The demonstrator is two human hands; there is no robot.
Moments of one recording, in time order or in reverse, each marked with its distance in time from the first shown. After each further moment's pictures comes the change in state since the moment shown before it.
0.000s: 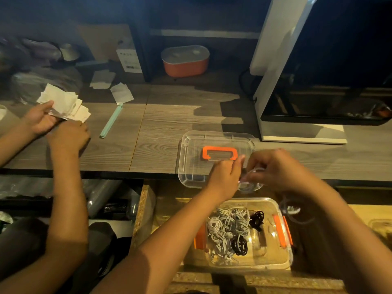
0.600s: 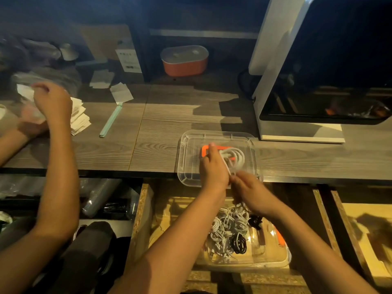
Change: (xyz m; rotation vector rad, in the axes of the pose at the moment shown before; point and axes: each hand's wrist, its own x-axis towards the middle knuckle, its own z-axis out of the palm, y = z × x) left_hand -0.005 0.029 -0.004 -0.627 0.398 -0.604; right_hand -0.008 0.007 0.071 0.499 -0.052 0.217
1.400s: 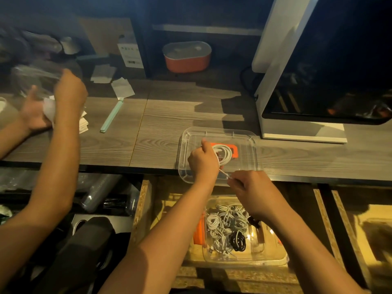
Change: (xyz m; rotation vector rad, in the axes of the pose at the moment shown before) left_hand 0.042 -0.007 -0.008 0.289 0.209 0.124; right_hand -0.011 -0.020 0.002 -0.564 0.193 -0.127
